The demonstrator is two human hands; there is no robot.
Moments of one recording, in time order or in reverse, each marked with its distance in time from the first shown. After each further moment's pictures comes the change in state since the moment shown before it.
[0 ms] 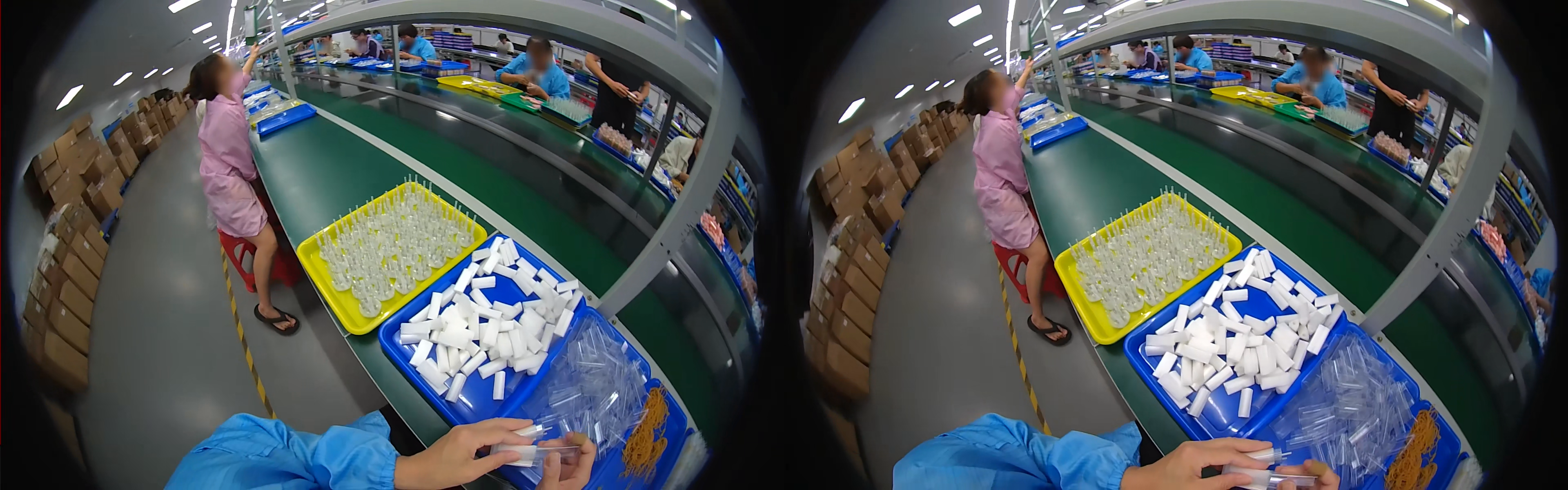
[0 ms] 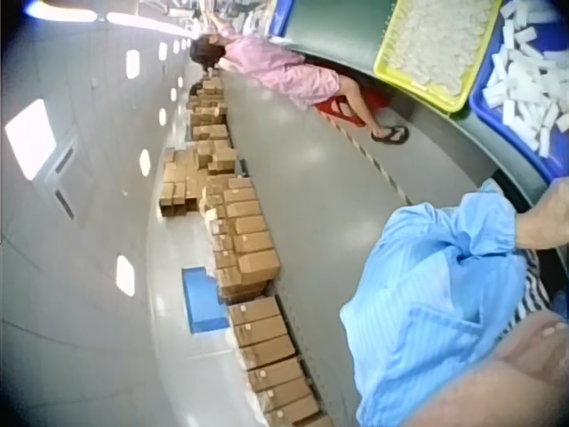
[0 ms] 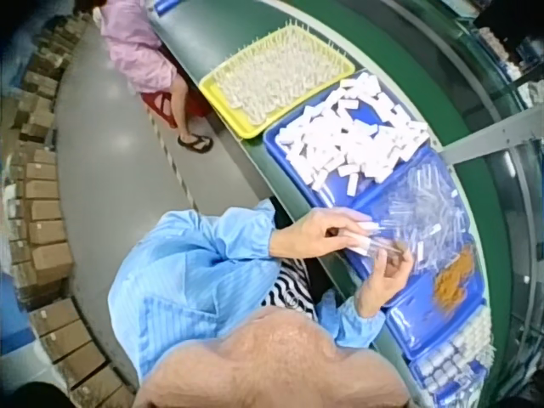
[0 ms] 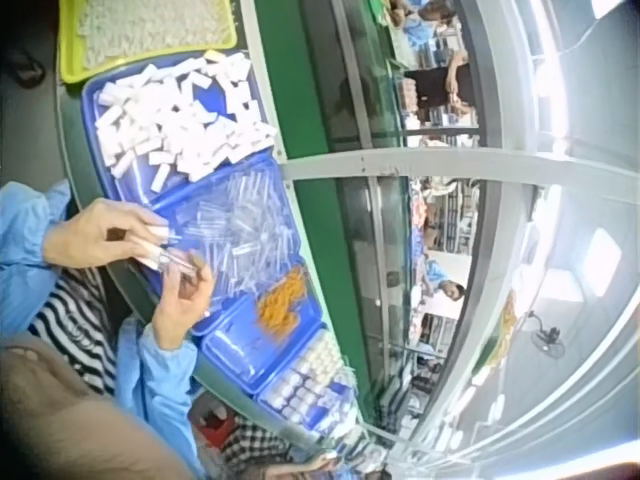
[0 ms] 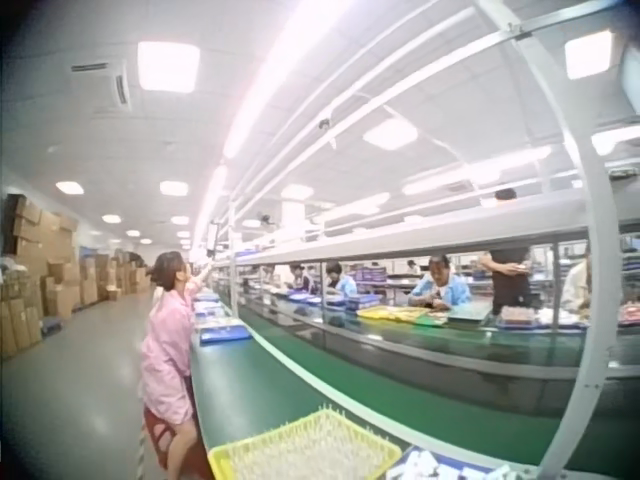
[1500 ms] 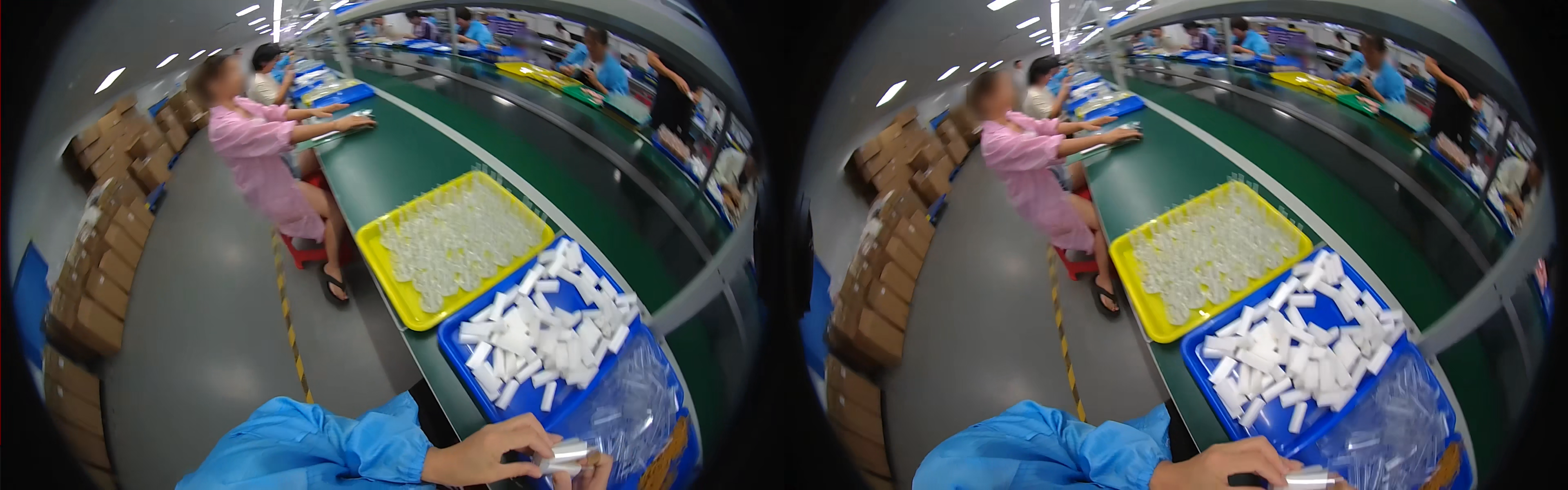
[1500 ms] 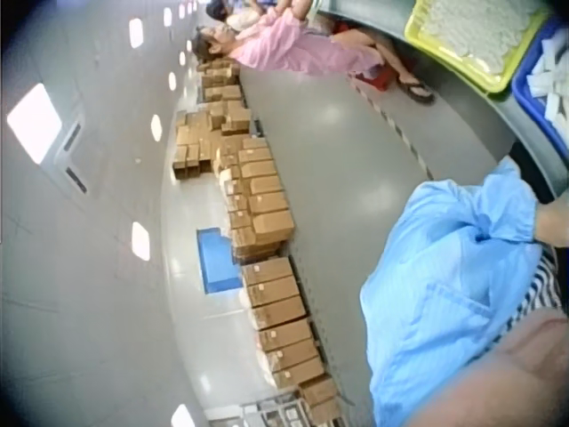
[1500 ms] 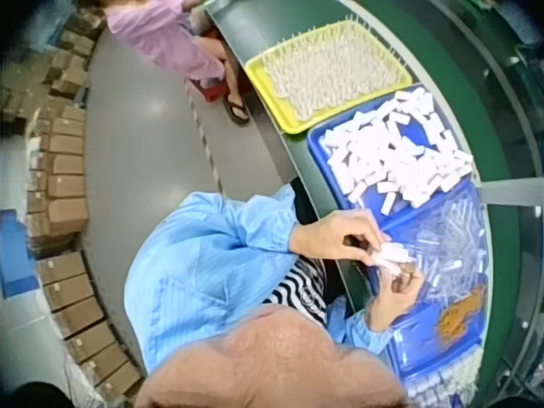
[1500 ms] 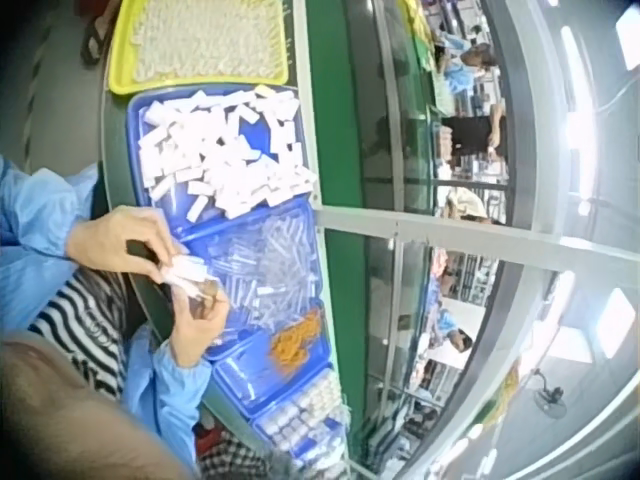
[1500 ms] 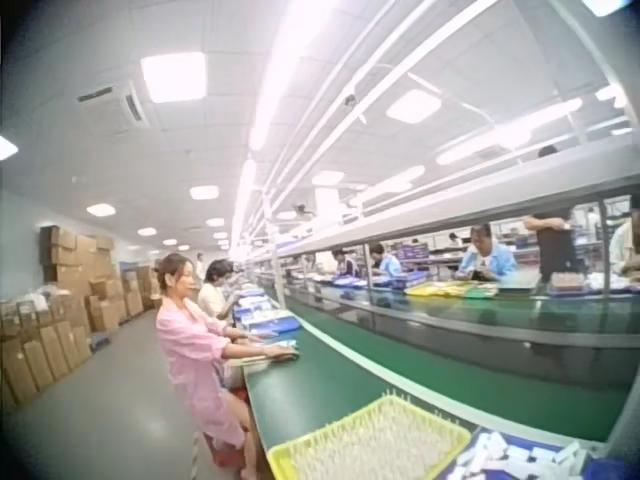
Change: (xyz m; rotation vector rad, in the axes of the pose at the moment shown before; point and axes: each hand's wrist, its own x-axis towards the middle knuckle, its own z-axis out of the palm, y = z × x) left_hand -0.003 -0.005 -0.027 0.004 0.038 0.140; right_hand 0.010 0.011 0.001 -0.022 -0.194 0.145
